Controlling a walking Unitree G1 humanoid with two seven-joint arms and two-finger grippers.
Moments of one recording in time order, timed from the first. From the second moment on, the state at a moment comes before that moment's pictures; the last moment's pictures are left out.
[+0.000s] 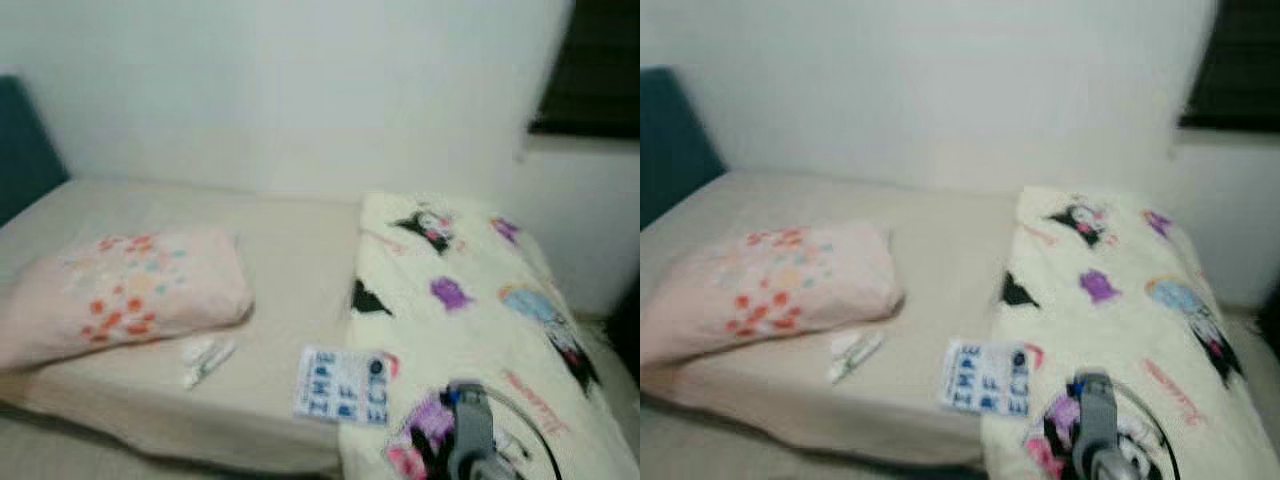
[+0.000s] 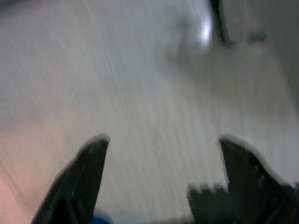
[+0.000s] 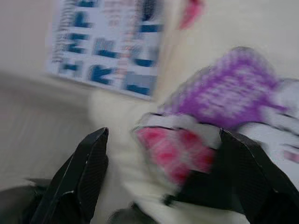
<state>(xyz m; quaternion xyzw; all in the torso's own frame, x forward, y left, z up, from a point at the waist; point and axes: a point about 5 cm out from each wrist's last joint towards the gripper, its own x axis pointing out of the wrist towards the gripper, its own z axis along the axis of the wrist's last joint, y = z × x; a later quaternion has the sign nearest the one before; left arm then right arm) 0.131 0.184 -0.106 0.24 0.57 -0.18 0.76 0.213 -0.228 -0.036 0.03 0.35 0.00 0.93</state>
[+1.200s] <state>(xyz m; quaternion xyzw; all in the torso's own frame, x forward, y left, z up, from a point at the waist) 0.133 0.188 -0.105 0.24 0.56 -0.16 0.78 0.250 -0.202 -0.013 0.11 0.23 0.09 0.96</state>
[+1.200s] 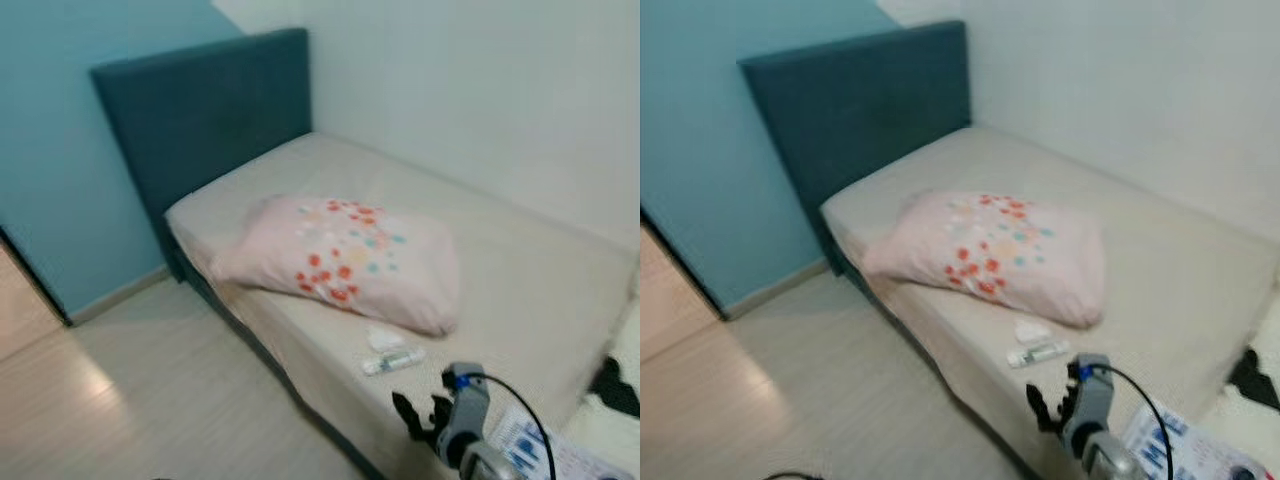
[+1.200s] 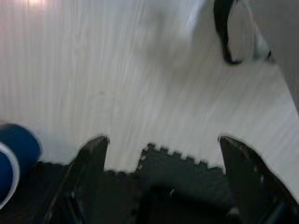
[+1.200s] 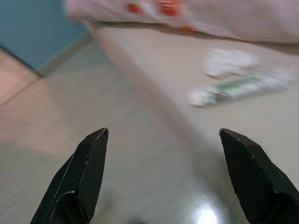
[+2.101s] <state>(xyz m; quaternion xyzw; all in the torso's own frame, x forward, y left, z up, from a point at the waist) 0.150 0.206 -0.097 0.22 0.53 -0.09 0.81 0.270 -0.196 -0.006 0.08 0.23 0.07 0.97</state>
